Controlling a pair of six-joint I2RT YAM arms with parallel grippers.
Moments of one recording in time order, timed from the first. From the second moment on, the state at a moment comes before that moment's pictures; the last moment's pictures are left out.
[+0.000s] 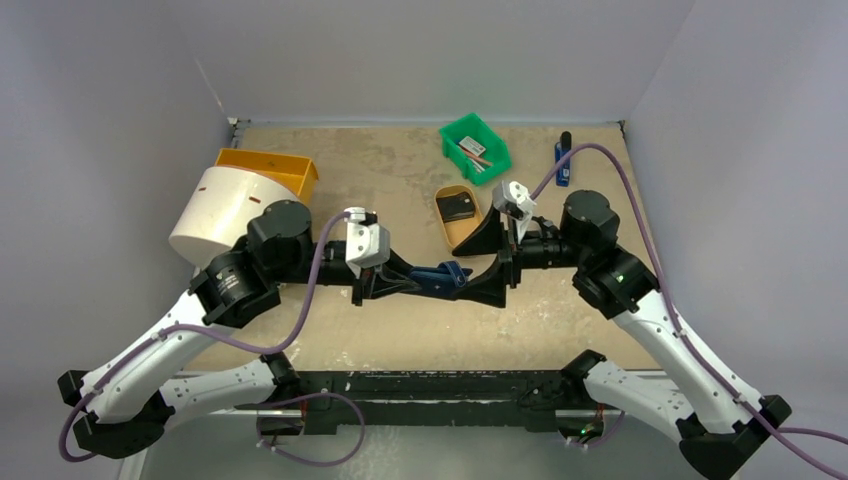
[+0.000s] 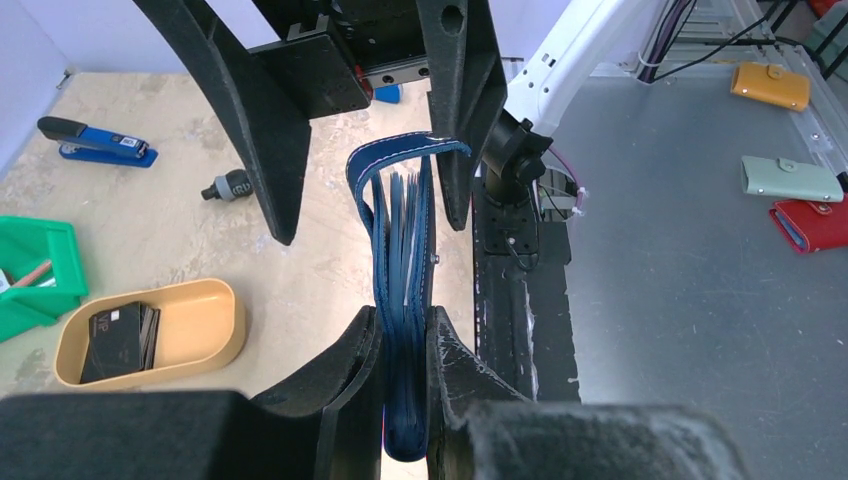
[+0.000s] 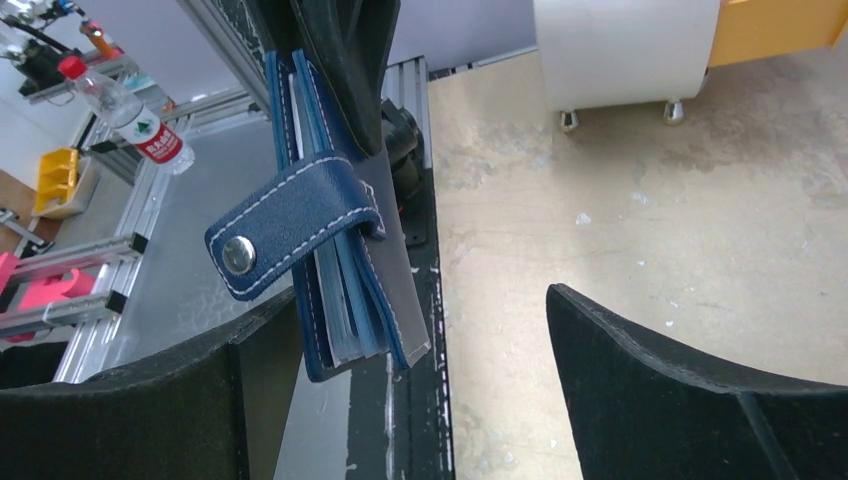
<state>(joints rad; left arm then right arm) -0.91 0.91 1.22 -0.51 0.60 0.14 0.61 0.89 1.02 -0.33 -0.91 0.15</state>
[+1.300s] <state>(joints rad) -0.91 0.55 0.90 -0.08 -0.08 -0.24 0.61 0.78 0.91 0.18 -0.73 0.48</state>
